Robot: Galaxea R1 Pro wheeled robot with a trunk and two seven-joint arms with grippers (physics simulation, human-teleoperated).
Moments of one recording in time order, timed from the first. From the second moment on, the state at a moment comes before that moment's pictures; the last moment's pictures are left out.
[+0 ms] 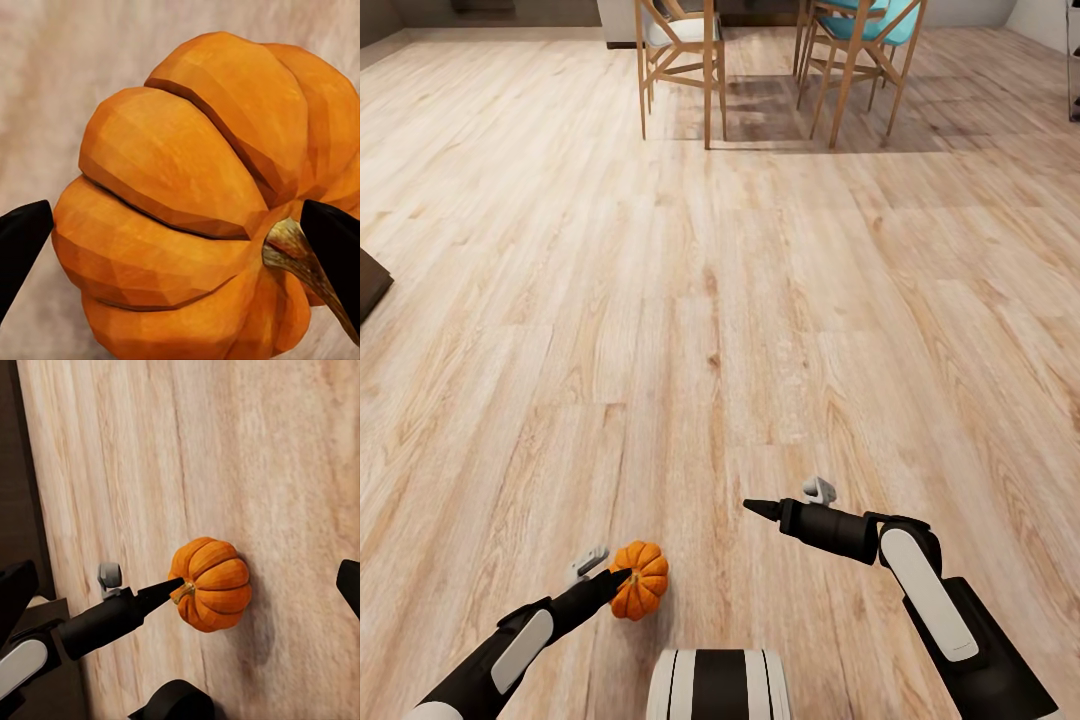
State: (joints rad) left arm -0.47 0.18 -0.28 -0.64 0.92 0.29 -0.18; right arm -0.41 -0.15 0.21 -1.51 -0.99 0.91 0.06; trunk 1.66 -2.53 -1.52
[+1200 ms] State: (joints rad) left arm -0.47 0.26 -0.26 -0.74 0.94 0.44 -0.37; right arm -0.41 -0.15 0.21 -1.51 -0.99 0.91 0.06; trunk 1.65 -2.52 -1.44
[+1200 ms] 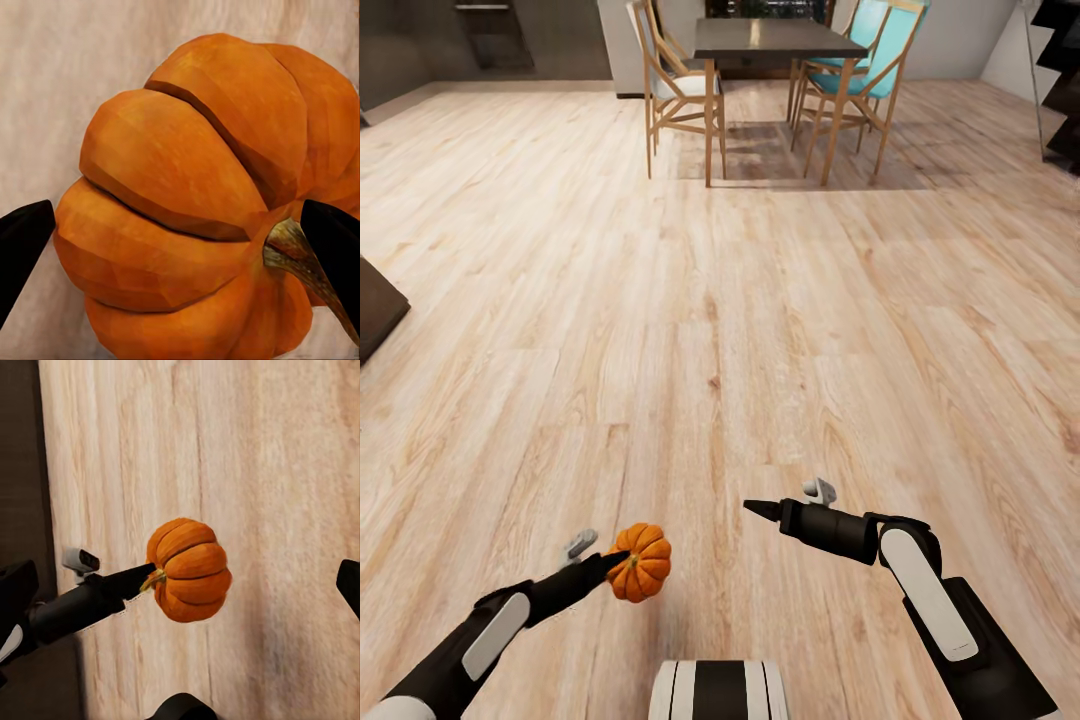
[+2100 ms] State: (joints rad) left arm -0.46 0.41 -0.20 -0.74 1.10 0.63 -0.62; right arm -0.41 -0.14 0.15 -1.50 -1.02 0.92 0.05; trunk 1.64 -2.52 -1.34
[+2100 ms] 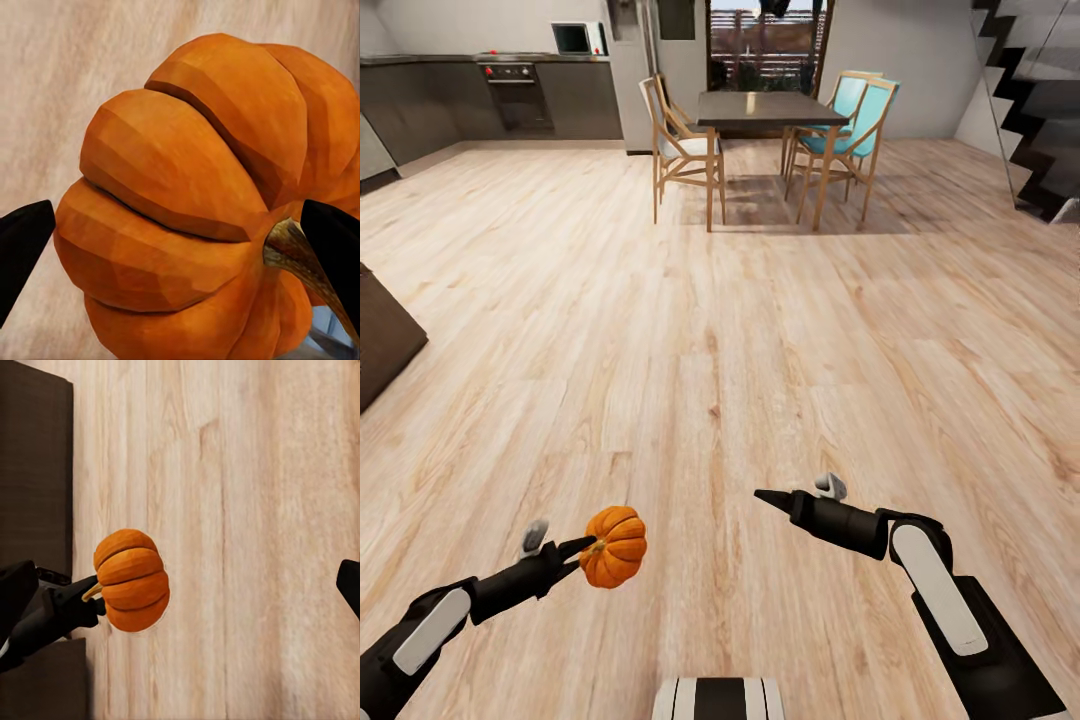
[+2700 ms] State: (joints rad) left arm -0.46 0.41 -0.20 -0.75 1.10 0.66 -0.62; right arm -0.41 -0.14 0.15 -1.50 -1.02 0.91 0.05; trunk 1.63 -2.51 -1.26
